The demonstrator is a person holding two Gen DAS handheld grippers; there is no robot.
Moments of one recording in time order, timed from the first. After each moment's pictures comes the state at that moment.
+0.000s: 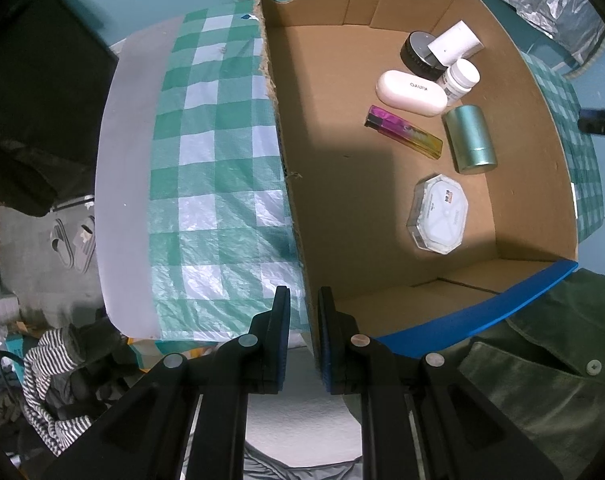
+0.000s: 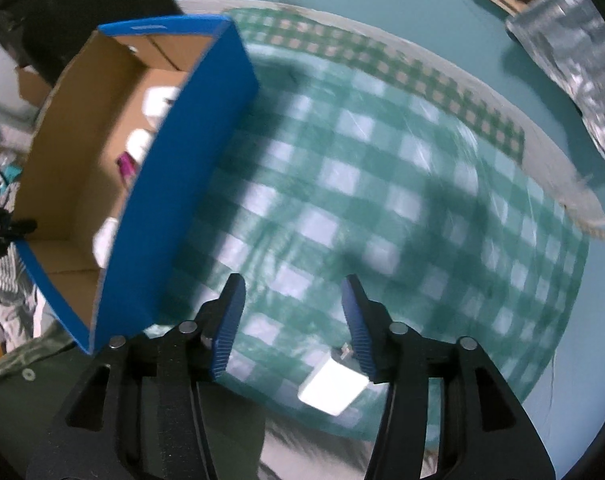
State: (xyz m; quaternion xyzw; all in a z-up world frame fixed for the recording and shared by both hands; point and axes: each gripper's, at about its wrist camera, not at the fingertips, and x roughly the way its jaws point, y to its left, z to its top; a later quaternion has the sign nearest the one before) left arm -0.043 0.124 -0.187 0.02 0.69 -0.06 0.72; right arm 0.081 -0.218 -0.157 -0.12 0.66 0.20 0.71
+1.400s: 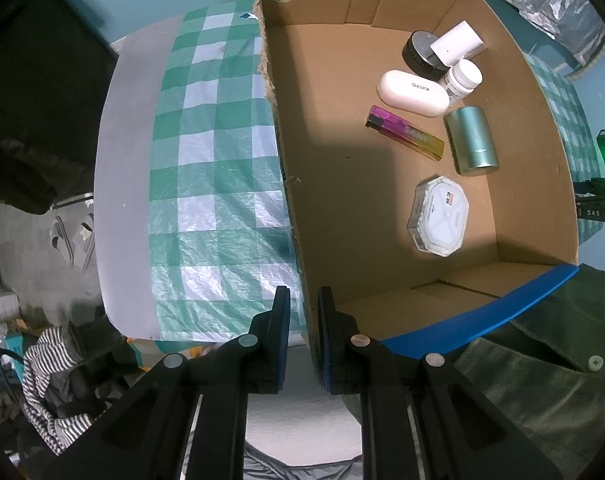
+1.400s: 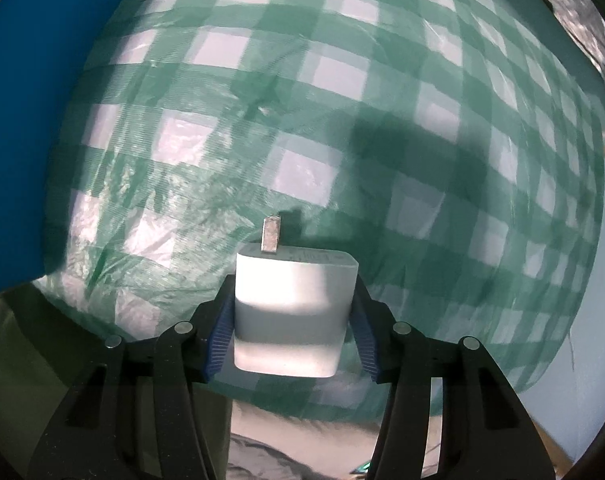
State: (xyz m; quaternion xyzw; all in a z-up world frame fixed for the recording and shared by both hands) left arm -0.041 0.125 -0.186 0.02 0.69 -0.06 0.72; right arm 0.016 -0.273 -0.265 -0.11 0.72 0.11 0.68
